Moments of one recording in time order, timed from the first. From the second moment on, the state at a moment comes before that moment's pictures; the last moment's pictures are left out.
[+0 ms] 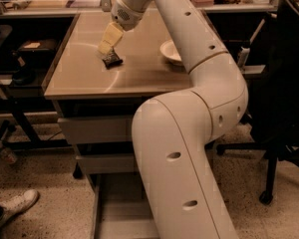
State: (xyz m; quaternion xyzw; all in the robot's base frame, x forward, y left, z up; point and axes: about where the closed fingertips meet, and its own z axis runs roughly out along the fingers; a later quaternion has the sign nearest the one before) arm 0.761 0.099 0.888 -0.57 0.77 0.17 0.22
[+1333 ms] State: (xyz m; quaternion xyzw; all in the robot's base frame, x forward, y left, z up) arm 0.784 0.131 0.824 -0.56 0.80 0.15 0.17
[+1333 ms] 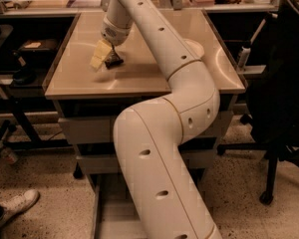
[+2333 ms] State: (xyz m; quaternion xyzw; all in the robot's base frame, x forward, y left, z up) arm 0.789 0.141 0.808 -0.56 0.79 0.17 0.18
